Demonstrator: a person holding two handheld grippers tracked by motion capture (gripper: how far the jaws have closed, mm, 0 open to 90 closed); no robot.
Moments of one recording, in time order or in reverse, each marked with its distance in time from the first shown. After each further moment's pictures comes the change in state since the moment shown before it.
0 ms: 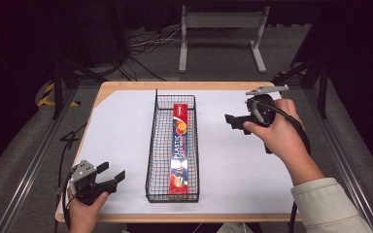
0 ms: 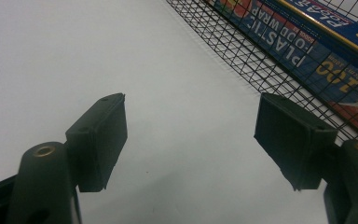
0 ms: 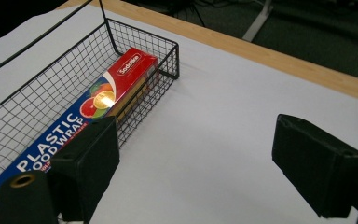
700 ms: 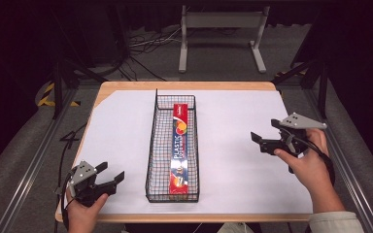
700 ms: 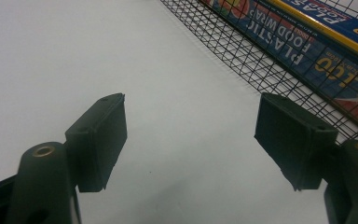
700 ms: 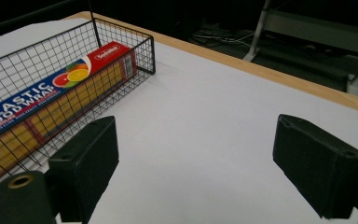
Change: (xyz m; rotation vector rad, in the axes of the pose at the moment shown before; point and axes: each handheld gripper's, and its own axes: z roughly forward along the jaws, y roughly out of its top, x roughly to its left) left arm -0.005 0.002 -0.005 -0.010 0.025 0.048; right arm -0.046 -0.092 -0.023 -0.199 -0.007 -0.050
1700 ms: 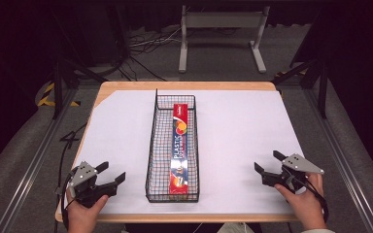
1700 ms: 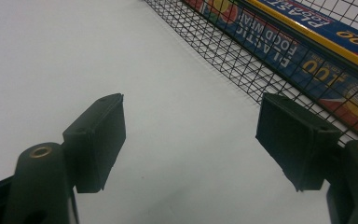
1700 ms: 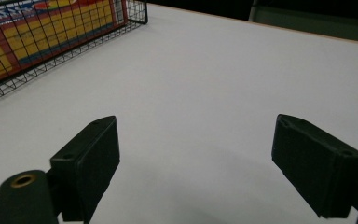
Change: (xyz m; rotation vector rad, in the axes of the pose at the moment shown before) left arm -0.004 0.002 -0.002 -0.016 -0.025 0.026; right arm 0.008 -0.118 0.001 -0.060 -0.031 0.028
